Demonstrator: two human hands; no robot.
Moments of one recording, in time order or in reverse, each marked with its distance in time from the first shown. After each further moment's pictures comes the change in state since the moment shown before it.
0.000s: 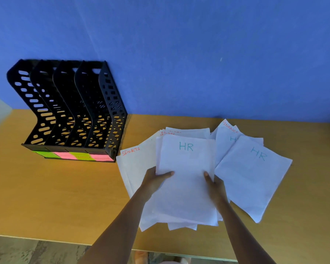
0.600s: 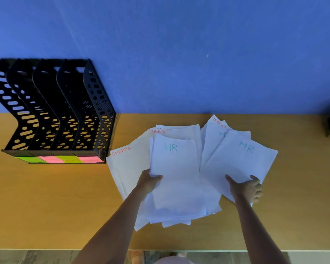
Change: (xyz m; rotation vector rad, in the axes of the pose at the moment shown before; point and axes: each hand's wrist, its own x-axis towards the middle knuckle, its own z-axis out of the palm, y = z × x) left_hand 0.017 -0.018 0.008 0.215 0.037 -0.064; right_hand 0.012 0.020 -0.085 -0.300 0.667 0.271
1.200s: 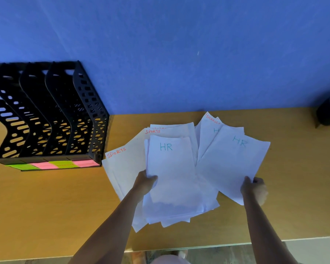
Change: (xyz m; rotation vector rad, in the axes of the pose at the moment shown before) left_hand 0.007 -0.008 -0.004 0.078 -0.017 0.007; right_hand 0.019 0.020 -0.029 0.052 0.088 0.077
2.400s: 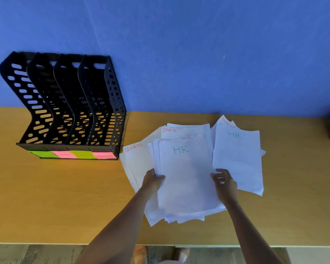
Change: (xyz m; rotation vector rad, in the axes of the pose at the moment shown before) left_hand -0.009 -0.016 -0.027 -0.086 -0.023 -0.037; right_hand -0.107 -0.021 0.050 0.078 -0.464 -0.553
